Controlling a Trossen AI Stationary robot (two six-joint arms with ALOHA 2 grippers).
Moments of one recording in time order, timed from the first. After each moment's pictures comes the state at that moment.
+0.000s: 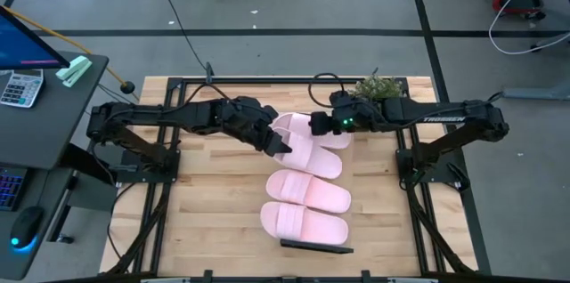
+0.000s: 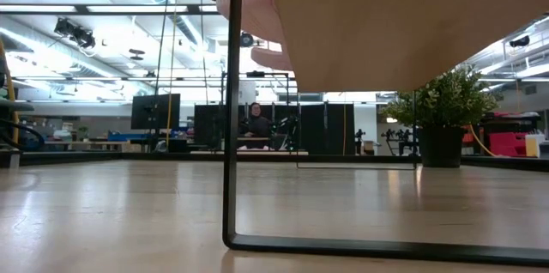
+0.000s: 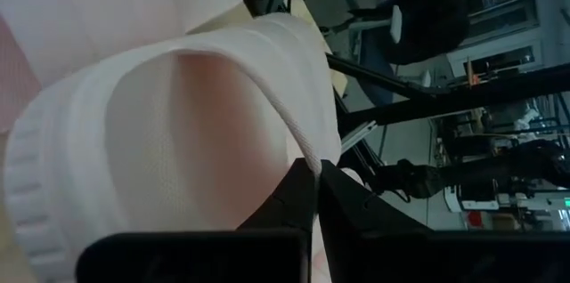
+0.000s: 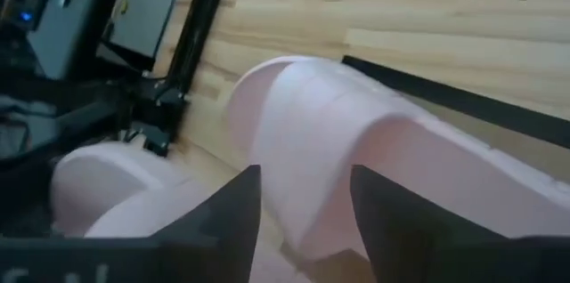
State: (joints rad) left arm 0.02 1.46 1.32 -0.32 0.21 -1.00; right arm -0.05 1.33 1.24 -0.62 0.24 1.21
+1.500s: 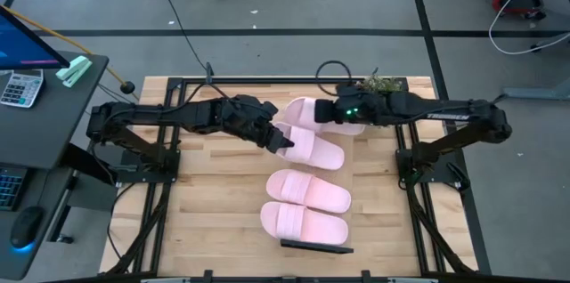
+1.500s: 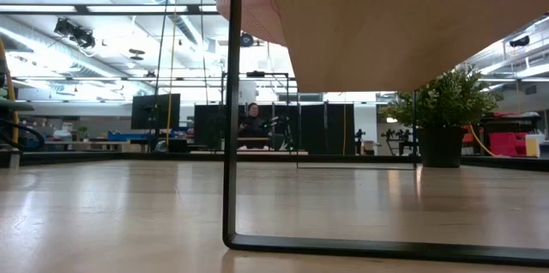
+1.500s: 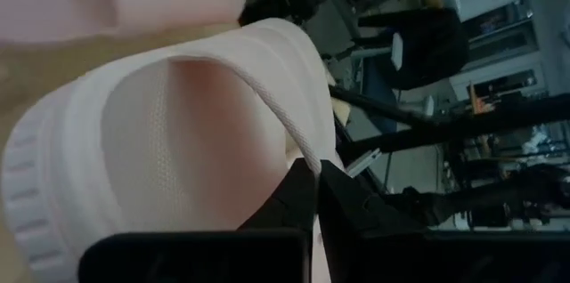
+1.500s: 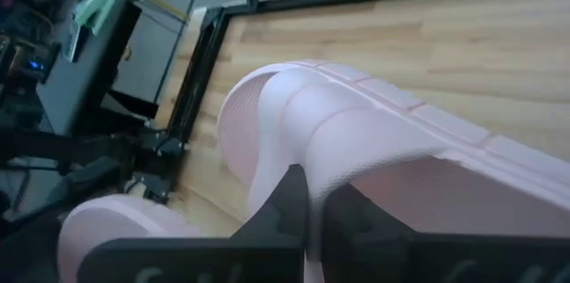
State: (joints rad) left arm 0.03 1.47 1.32 -0.29 0.14 -0.99; right arm -0.12 1.29 1.23 -0.59 0.31 1.18
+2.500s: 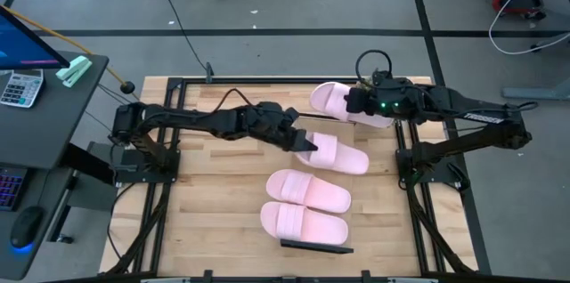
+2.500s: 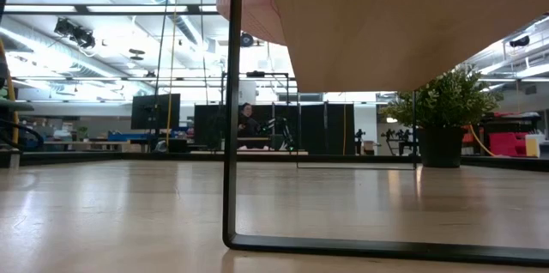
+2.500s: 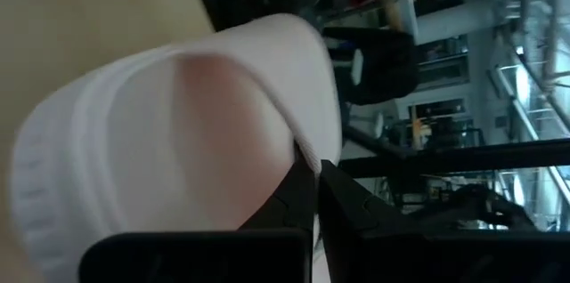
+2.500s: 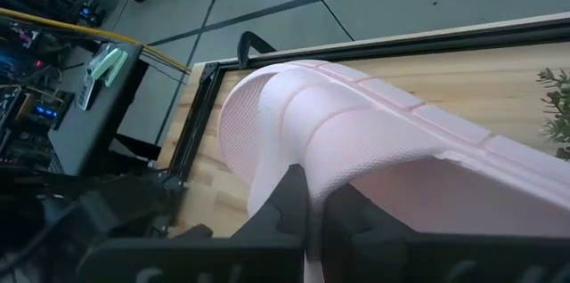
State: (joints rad) left arm 0.04 1.69 1.32 0.06 0.21 -1.17; right arm -0.11 1.05 1.23 -0.78 0.44 1.18
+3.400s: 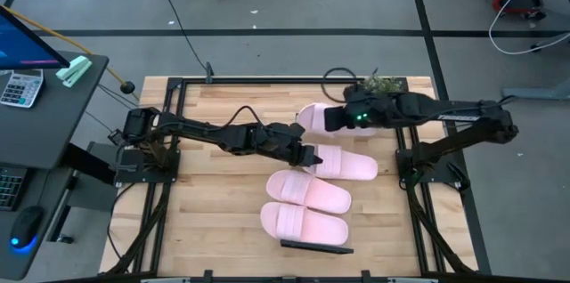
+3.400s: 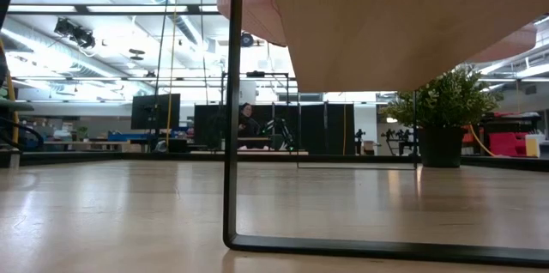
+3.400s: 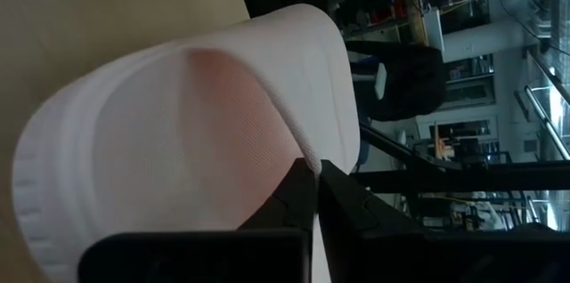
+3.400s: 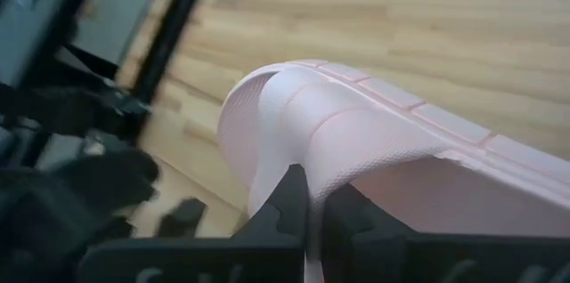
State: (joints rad) left arm -0.06 1.78 1.32 0.11 0.05 -1.22; right arm -0.07 1.24 1.23 -0.76 0.31 1.12
